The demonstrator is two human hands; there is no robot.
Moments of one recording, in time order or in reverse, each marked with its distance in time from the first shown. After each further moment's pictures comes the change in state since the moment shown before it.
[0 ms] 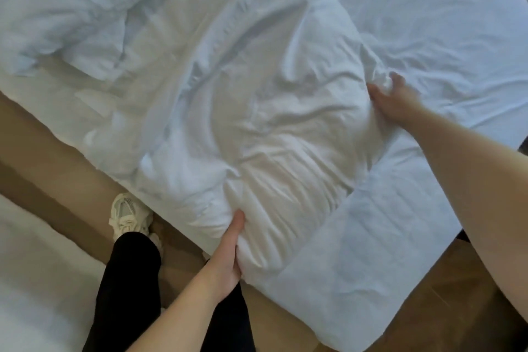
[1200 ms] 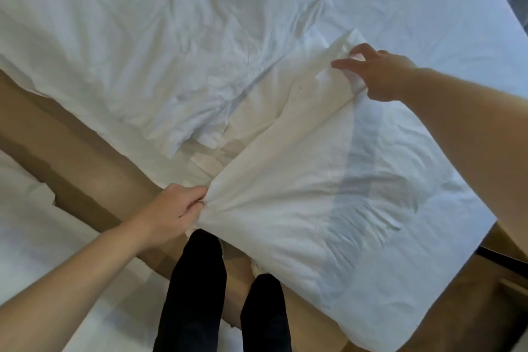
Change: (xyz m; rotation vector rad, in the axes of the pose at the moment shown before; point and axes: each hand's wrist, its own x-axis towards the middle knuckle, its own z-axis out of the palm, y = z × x) left_hand -0.079 0.317 -0.159 1.549 -0.200 0.901; right_hand -0.018 -0.290 -0.046 -0.845 -0.110 -0.622
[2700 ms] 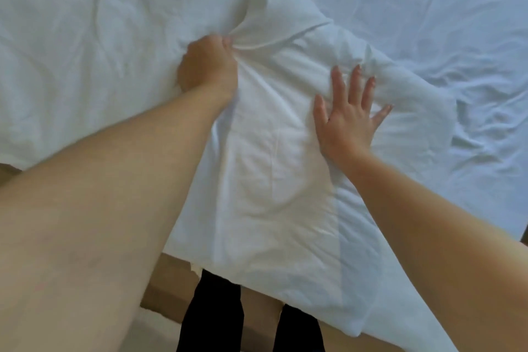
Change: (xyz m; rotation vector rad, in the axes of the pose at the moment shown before) left_hand 0.273 0.098 -0.058 0.429 0.573 -0.463; right_hand 0.000 -0.098 0.118 0.627 0.410 0.647
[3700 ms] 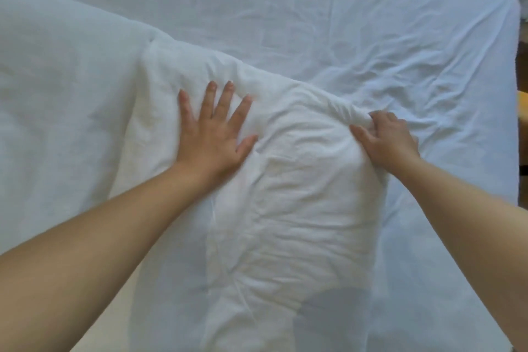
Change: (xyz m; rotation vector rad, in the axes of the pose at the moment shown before) left_hand -0.045 0.080 0.077 0.540 -0.059 0.945; right_hand 0.031 0.213 -0.036 0.210 -0.102 0.313
